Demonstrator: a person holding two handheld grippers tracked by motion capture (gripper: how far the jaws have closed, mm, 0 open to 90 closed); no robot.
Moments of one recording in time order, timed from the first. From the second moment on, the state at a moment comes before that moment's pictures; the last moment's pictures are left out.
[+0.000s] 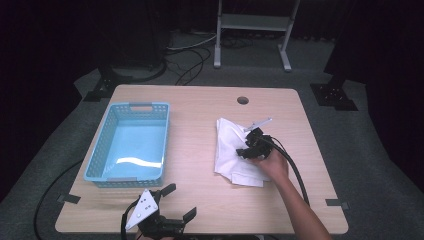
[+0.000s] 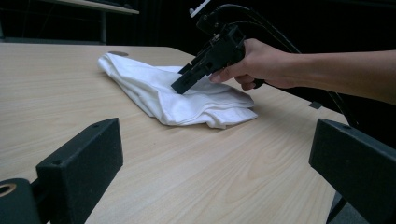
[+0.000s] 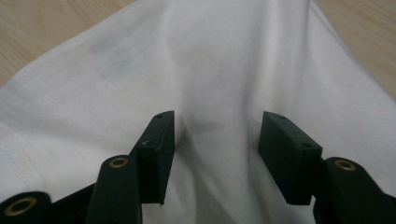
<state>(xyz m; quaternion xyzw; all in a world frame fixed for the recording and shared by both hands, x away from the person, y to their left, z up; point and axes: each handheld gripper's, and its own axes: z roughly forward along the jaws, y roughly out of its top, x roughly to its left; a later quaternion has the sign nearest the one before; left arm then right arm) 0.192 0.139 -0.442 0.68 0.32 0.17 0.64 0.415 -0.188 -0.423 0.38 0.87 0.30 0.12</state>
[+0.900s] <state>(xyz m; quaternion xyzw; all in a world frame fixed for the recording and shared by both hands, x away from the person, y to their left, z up) 0.190 0.139 -0.438 0.68 0.32 0.17 0.64 0.409 -0.185 -0.423 0.42 0.84 0.33 0.09</state>
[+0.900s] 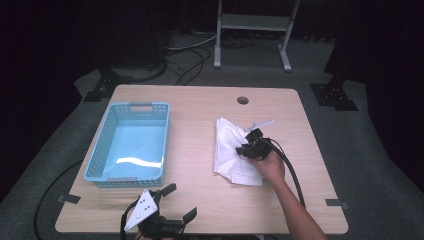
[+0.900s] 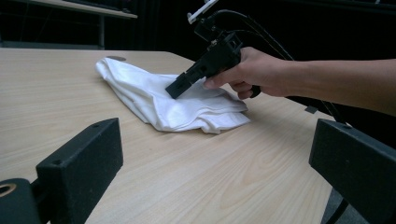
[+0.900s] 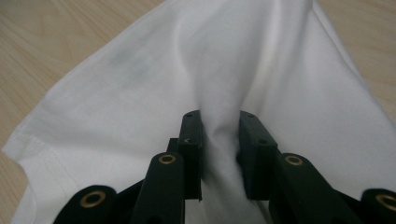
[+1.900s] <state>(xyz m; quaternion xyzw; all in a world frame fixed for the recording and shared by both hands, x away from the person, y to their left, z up) 0.187 0.140 -0.434 0.67 0.31 0.17 0.65 0.389 -0.207 -0.379 0.46 0.78 0.42 0.04</state>
